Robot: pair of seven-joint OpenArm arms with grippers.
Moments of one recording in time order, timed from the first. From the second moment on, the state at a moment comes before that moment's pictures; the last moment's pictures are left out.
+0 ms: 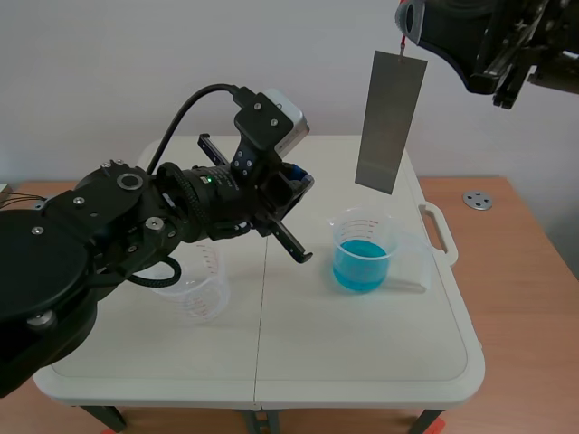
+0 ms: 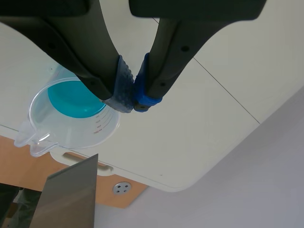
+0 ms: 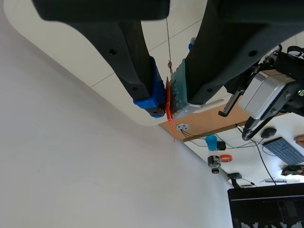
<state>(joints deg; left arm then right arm) -11.1 -12.3 29.4 80.3 2.5 -20.4 3.9 7.9 36.7 -4.7 97.0 40.9 45.3 -5.1</state>
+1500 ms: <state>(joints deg) 55.4 -36.3 -9.6 101.7 3.8 -7.7 1.1 9.7 36.7 -6.3 97.1 40.9 45.3 -3.5</state>
